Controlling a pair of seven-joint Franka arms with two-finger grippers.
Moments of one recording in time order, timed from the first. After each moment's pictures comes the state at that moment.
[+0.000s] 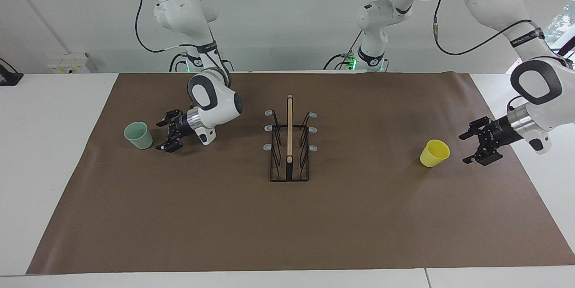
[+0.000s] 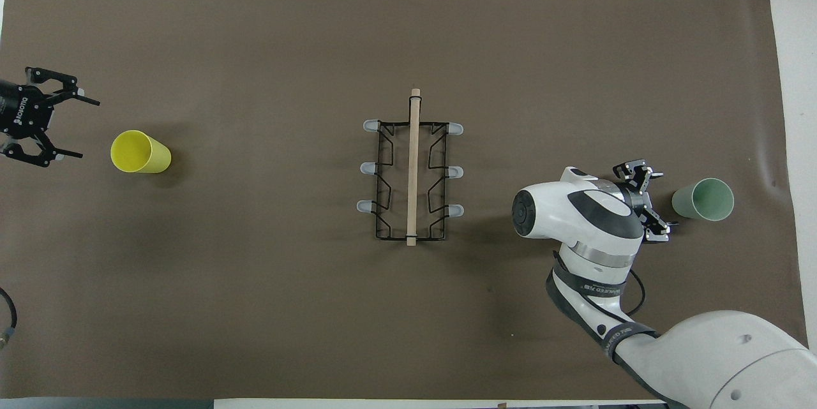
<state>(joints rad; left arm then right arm) 0.28 0.48 0.02 -1.48 -0.39 1.71 -0.87 0.24 0.27 0.06 -2.27 -1.17 1.81 -0.68</state>
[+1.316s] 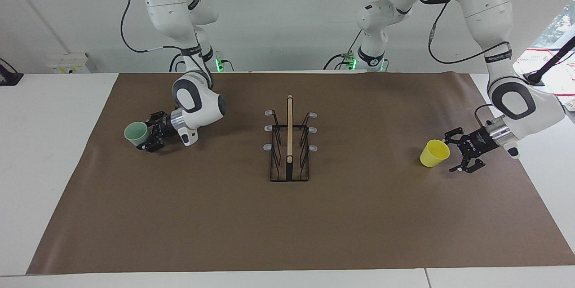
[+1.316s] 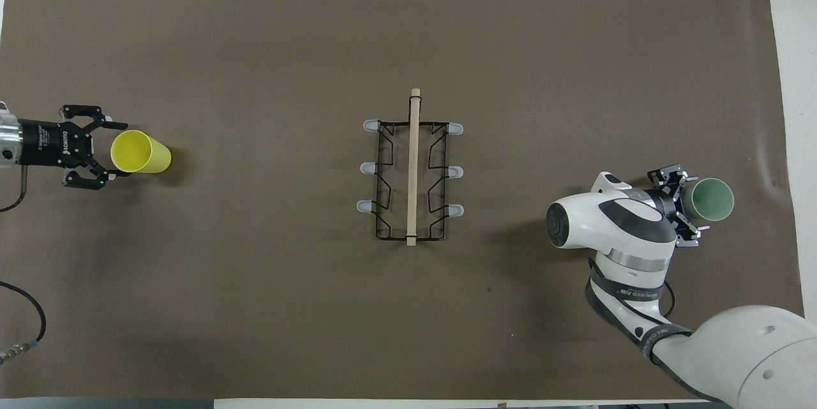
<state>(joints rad) 0.31 0.46 0.03 -1.79 -0.70 1.94 -0.97 0.11 0.27 0.06 -2.35 -1.34 1.86 -0.55</state>
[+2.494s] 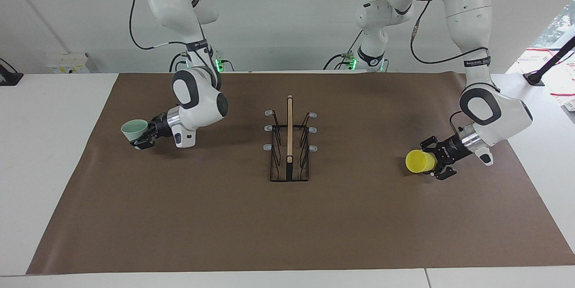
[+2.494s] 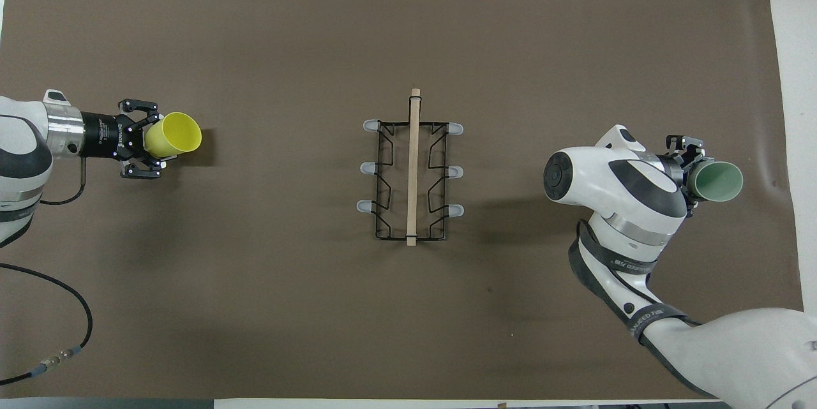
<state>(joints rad) 0.16 0.43 0.03 -1.86 -0.71 2.10 -0.96 0.15 0.21 0.07 -2.13 -1.07 1.76 -0.49</state>
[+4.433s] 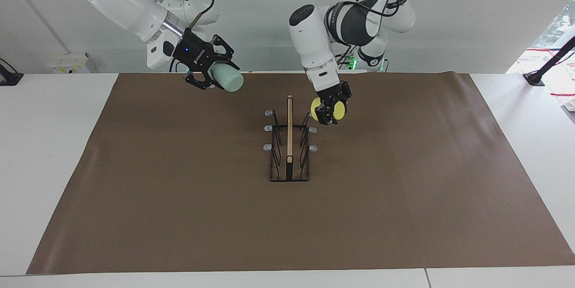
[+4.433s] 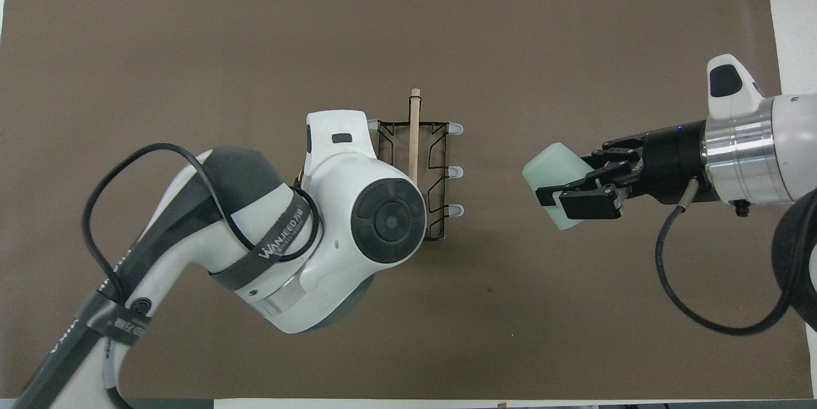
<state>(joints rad) -0.78 0.12 0.01 -1.84 0.53 1.87 -1.73 0.07 -0.19 0.06 -2.00 0.80 1.88 -0.68</state>
